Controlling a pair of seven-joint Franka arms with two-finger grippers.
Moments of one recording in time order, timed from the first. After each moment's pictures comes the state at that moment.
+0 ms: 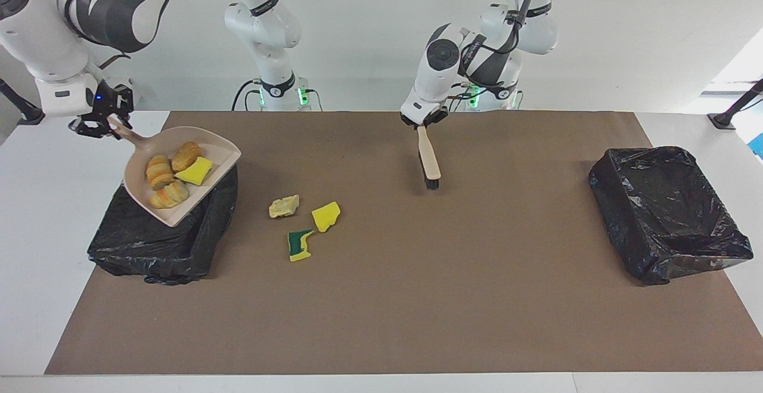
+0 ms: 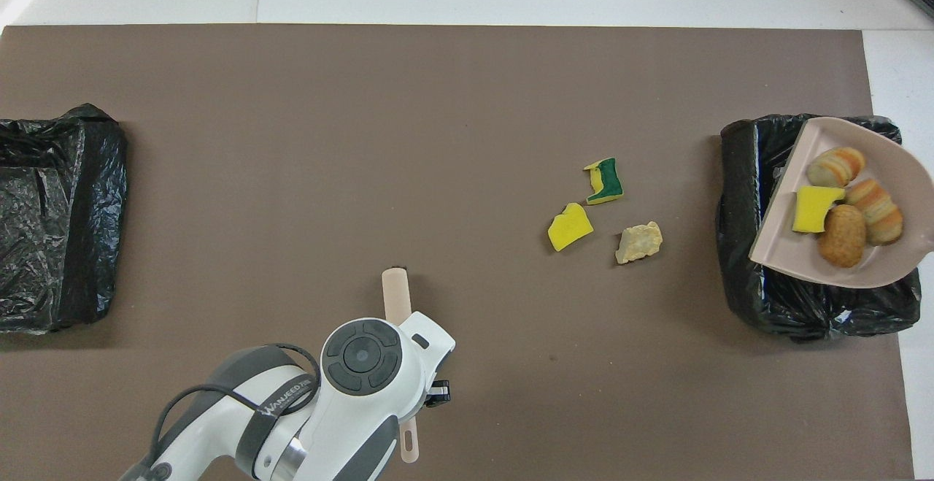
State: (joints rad) left arm -0.68 -0.08 -0.12 -2.34 -0.26 2.03 -0.69; right arm -0.42 0.01 0.06 -1.73 -0.25 1.69 -1.40
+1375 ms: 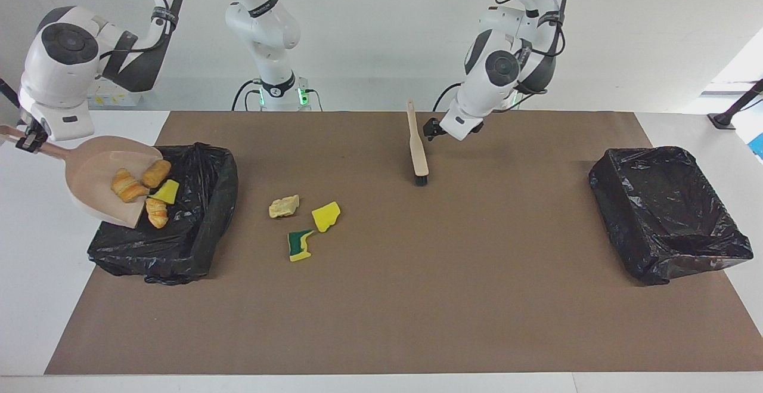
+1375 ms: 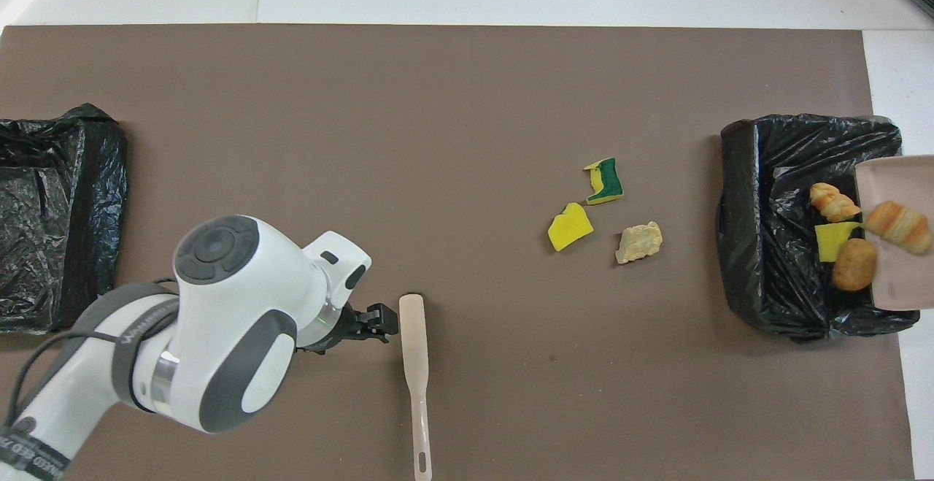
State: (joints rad) left arm -0.41 -0.08 -0.07 -2.15 -0.28 1.86 -0.47; right arm -0.46 0.06 0.08 -1.84 -0.85 2.05 -1.57
